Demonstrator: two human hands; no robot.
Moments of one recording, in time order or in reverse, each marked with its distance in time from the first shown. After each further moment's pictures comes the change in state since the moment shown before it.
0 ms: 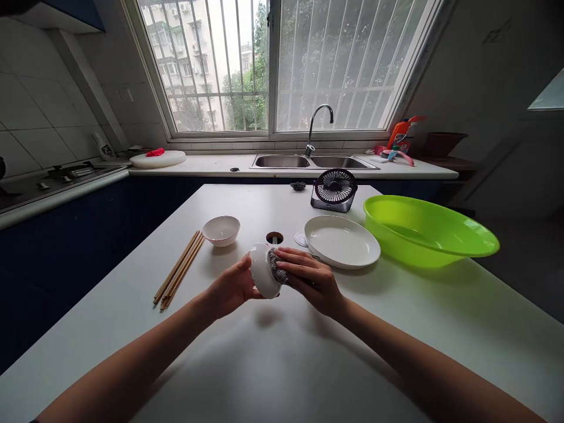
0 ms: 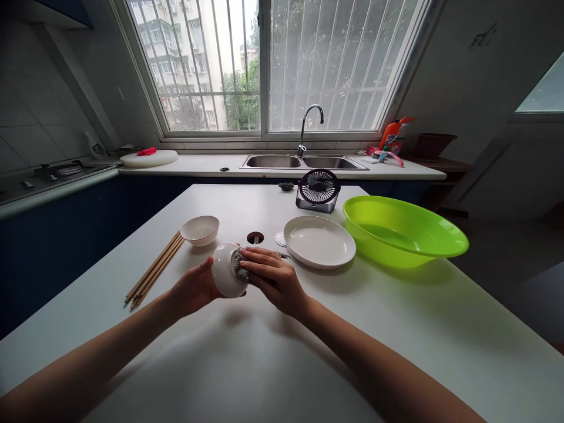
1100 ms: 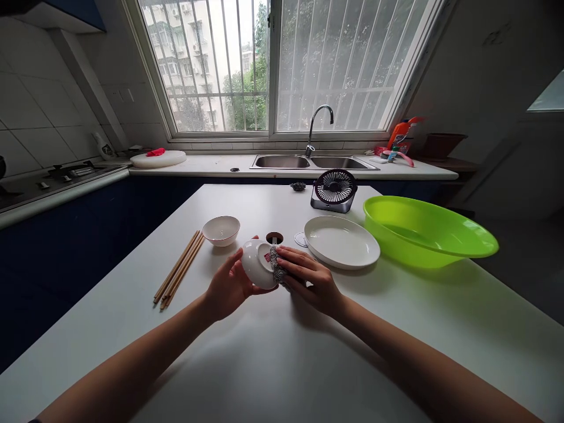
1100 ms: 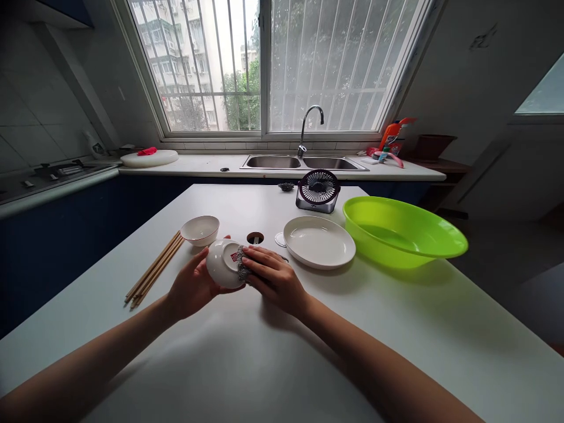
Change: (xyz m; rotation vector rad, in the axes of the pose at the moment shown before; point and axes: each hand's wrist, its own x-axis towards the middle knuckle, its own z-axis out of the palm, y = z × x) left_hand -0.003 0.003 0.013 -0.165 0.124 0.082; right_hand -0.006 0.007 0.000 -0.143 -0.042 -0.057
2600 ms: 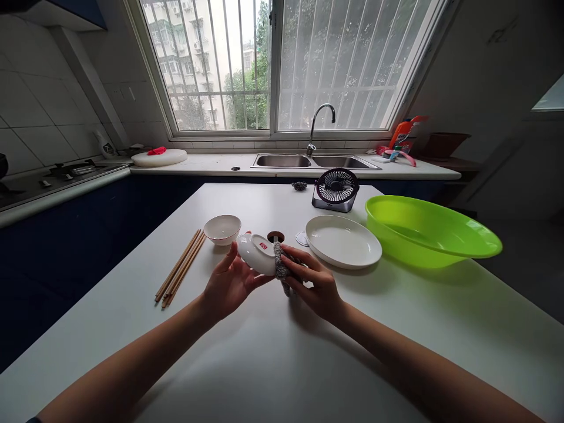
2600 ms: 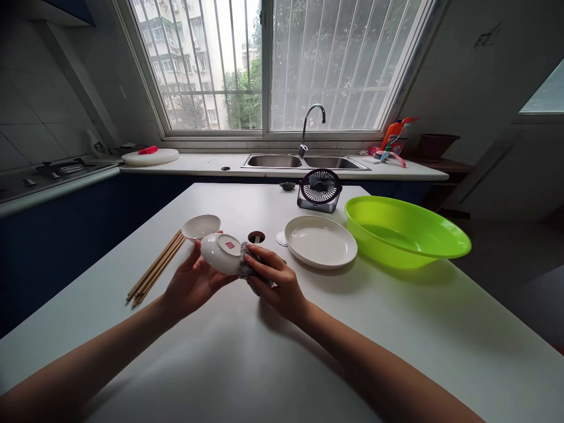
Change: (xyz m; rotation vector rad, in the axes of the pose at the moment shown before) left_hand -0.001 0.005 0.012 -0.124 0.012 0.073; right_hand -0.005 -0.010 0.006 0.084 0.076 0.157
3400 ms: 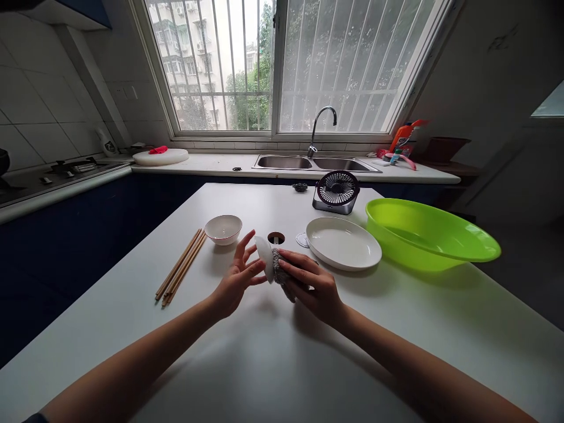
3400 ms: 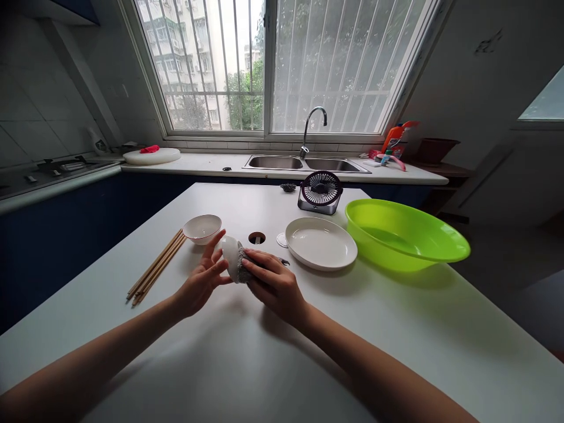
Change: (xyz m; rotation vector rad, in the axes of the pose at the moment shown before) left_hand 0.000 -0.013 -0.013 0.476 0.139 0.143; right_hand 0.006 -0.010 0.001 -0.085 -0.025 -0.079
